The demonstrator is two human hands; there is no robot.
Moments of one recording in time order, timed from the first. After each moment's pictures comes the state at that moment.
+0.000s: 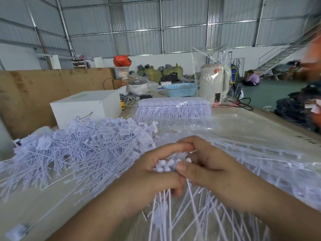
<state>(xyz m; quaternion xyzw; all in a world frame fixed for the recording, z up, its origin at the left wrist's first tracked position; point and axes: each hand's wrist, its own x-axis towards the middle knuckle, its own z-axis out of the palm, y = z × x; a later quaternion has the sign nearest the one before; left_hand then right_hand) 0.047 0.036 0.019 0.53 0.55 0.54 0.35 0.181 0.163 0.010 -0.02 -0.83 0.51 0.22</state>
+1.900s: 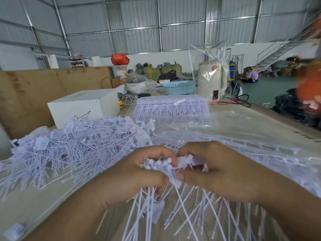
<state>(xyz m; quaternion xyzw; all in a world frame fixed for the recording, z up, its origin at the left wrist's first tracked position) 0.024 0.033 0.021 0.57 0.59 0.45 0.36 0.195 0.171 0.028 -0.11 -0.95 0.25 0.16</state>
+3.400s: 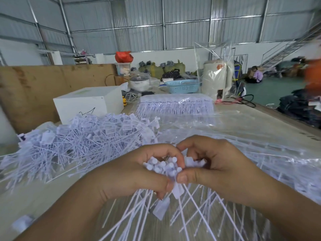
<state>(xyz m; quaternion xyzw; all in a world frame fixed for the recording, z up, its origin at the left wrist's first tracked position) 0.026 0.021 0.037 0.59 0.52 0.43 0.45 0.183 0.162 0.014 -0.02 -0.87 0.41 0.27</state>
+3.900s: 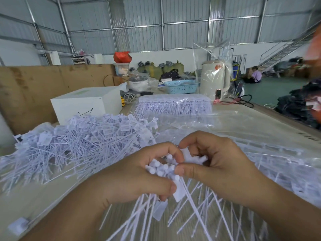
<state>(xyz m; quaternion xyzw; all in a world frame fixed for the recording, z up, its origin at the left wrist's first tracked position) 0.031 0.023 0.034 0.58 0.56 0.43 0.40 0.184 0.161 0.012 -0.03 -0.84 0.43 0.31</state>
